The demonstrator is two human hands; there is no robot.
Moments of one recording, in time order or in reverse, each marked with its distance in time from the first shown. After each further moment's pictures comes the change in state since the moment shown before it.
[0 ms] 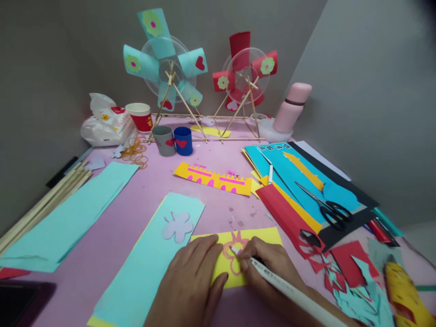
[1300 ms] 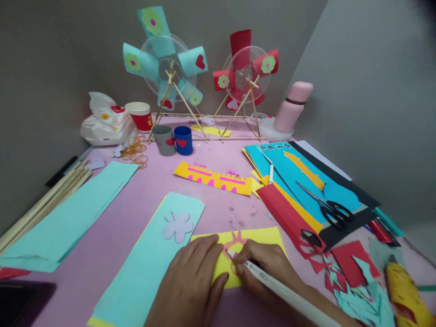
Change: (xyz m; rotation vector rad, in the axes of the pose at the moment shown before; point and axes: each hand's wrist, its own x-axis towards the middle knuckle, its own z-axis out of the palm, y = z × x) left_hand -0.001 0.001 -0.001 -0.013 0.015 -0.006; right_hand 0.001 0.003 0.005 -0.029 -0.016 -0.092
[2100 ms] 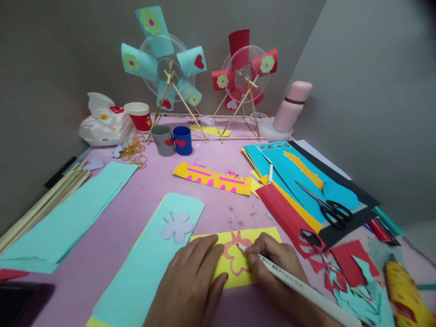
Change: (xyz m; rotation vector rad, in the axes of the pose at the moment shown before) left_hand -0.001 -0.002 0.000 0.006 -0.058 0.002; right_hand -0.008 -0.002 -0.008 0.166 0.038 0.358
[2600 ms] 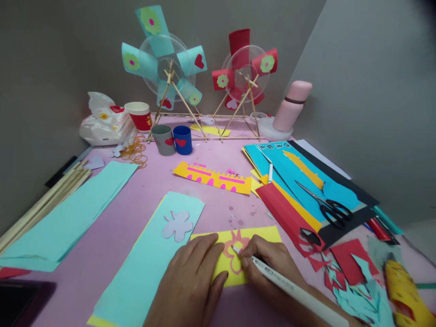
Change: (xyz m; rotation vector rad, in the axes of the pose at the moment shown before) left_hand -0.001 0.001 0.001 -0.001 0.009 0.010; right_hand 0.005 -0.004 0.003 -0.132 -0.003 -0.205
